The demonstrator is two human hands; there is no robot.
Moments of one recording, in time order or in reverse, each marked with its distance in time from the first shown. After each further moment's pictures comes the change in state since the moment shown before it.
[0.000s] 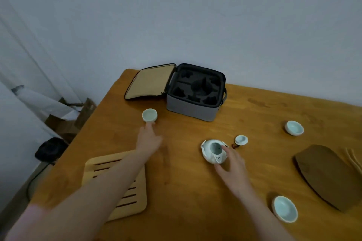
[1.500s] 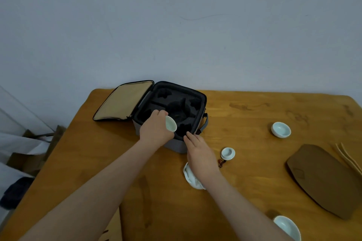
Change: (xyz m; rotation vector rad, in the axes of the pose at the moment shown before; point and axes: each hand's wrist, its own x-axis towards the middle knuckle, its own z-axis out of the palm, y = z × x) left_hand 0.058 0.122 0.043 0.477 -0.011 0.494; right_hand 0.108 -0.041 0.019 -0.449 0.136 -0.343
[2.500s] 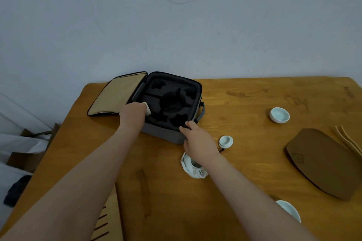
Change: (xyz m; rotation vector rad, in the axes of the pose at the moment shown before) left_hand 0.029 -0.042 -0.007 0.532 0.051 0.022; right_hand 0.009 0.004 -0.022 0.083 -0.123 0.023
